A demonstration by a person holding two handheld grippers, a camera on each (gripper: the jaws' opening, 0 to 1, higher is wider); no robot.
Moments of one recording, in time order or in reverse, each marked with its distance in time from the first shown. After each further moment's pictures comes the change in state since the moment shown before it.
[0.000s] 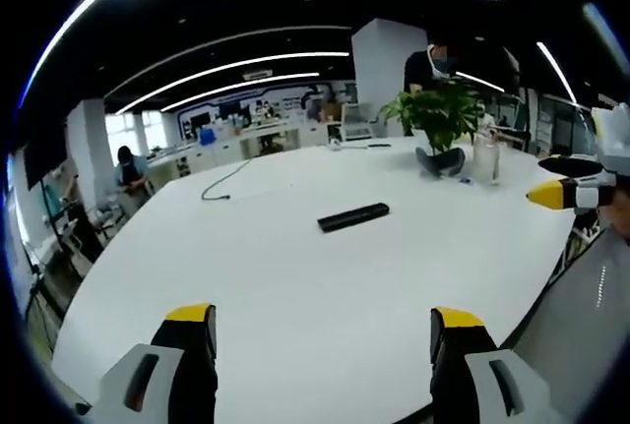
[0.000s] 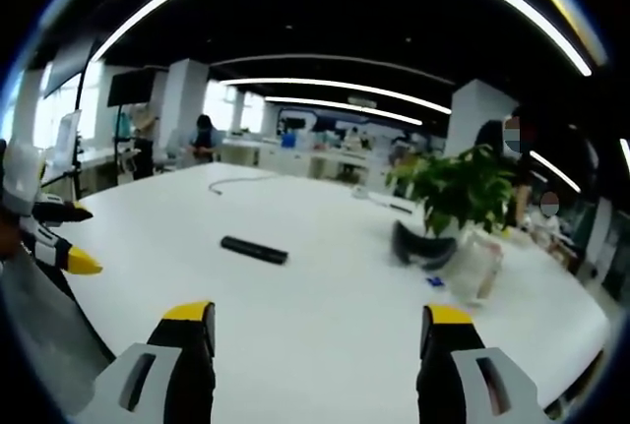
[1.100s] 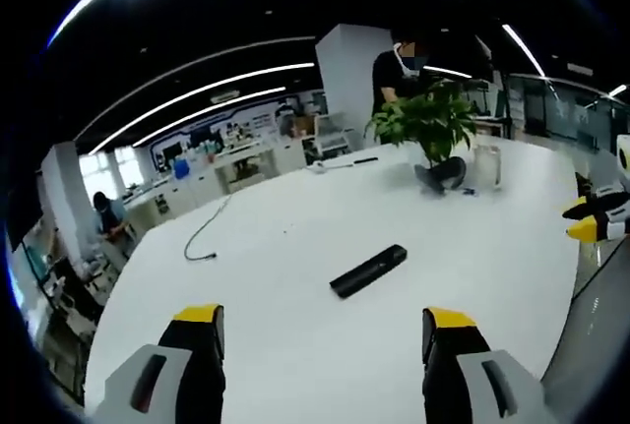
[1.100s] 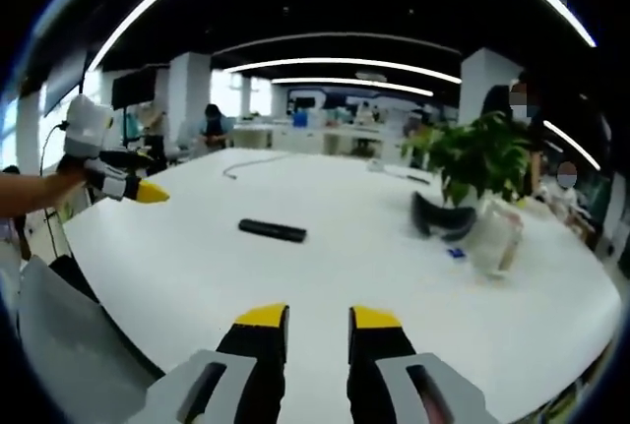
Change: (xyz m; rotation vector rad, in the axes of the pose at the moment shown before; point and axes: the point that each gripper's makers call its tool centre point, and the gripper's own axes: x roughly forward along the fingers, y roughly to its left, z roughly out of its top) left arm 0.083 0.020 0.095 0.211 -0.024 -0.098; right arm -0.002 0.012 -0.020 0.082 0.120 0.110
